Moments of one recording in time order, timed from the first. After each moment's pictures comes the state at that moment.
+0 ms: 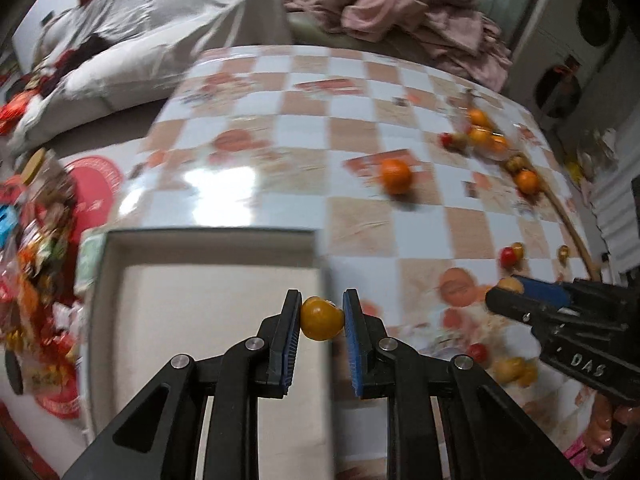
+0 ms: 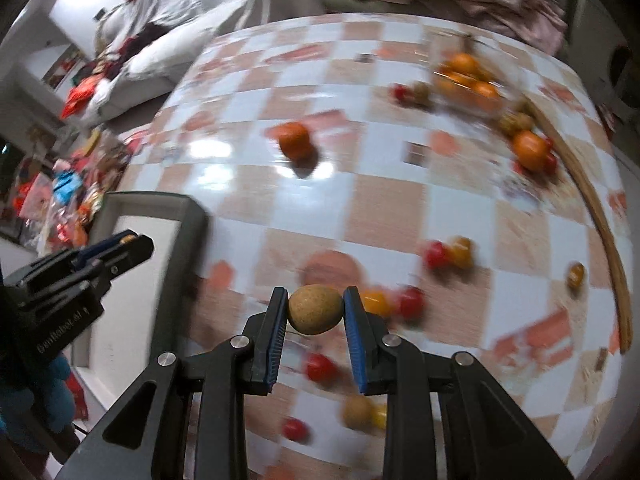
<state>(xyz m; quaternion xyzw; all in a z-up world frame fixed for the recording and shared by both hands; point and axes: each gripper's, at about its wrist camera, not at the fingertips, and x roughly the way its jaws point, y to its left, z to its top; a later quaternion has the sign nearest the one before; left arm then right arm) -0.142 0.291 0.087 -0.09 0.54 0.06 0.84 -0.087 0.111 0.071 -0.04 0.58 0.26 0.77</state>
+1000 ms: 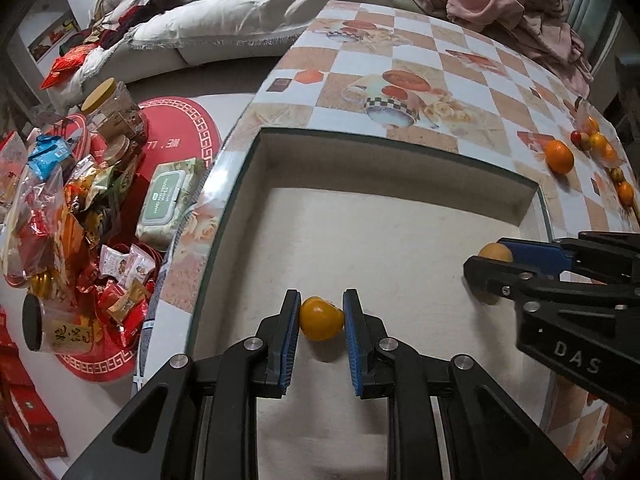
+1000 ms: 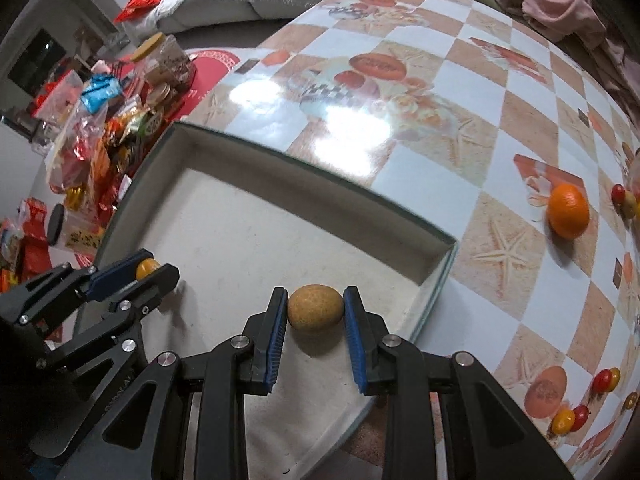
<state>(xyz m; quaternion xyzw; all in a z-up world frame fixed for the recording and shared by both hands) -0.189 0.400 0.023 -0.10 0.56 0.16 0.81 -0.112 0.295 0.013 -0.16 0.59 0.34 0.71</state>
